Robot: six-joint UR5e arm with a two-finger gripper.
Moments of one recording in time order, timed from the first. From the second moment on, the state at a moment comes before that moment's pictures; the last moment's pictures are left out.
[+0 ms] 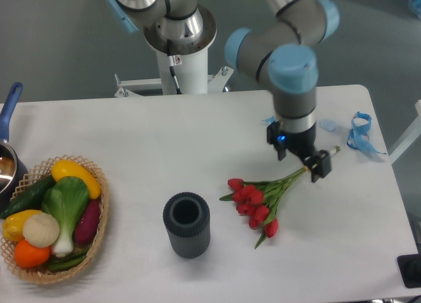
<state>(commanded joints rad) 2.69 -1.84 -1.43 -1.28 1.58 1.48</state>
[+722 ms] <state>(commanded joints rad) 3.04 -1.69 -1.45 -1.50 1.39 2.04</state>
